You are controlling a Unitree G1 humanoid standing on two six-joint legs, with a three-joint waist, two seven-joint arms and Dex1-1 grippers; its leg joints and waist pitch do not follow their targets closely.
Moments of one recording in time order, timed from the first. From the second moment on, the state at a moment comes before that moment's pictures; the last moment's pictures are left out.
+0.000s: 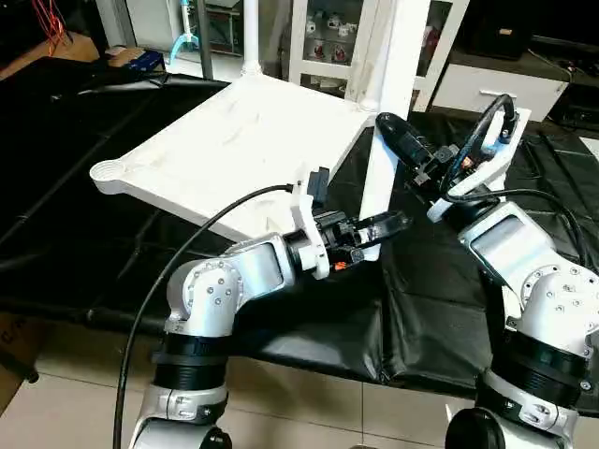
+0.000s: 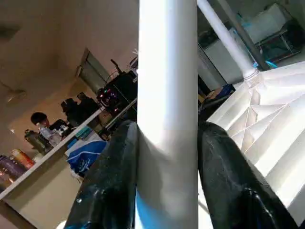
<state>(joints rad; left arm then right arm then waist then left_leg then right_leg) -0.54 -0.08 0.05 -0.02 -0.78 1.04 -0.46 -0.55 0.01 -0.46 -0.23 0.94 0.98 0.18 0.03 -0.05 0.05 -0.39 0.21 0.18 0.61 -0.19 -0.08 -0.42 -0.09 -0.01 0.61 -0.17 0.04</state>
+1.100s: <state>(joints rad) -0.57 0.33 -0.06 -0.05 -0.72 1.13 -0.64 -0.87 -0.87 0.30 0.30 -0.44 -0.28 0.31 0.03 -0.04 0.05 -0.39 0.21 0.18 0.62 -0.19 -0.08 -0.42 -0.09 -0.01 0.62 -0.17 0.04</state>
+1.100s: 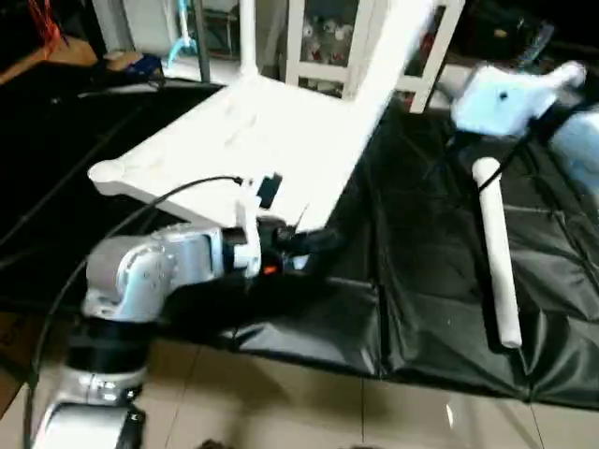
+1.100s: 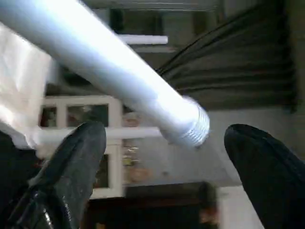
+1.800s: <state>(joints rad) -0.59 0.50 -0.28 -0.05 -0.50 0.98 -0.74 -1.02 -0.85 0.47 0.74 -0.72 -0.51 0.20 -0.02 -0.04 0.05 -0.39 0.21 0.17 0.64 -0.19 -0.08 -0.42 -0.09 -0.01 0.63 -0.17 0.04</state>
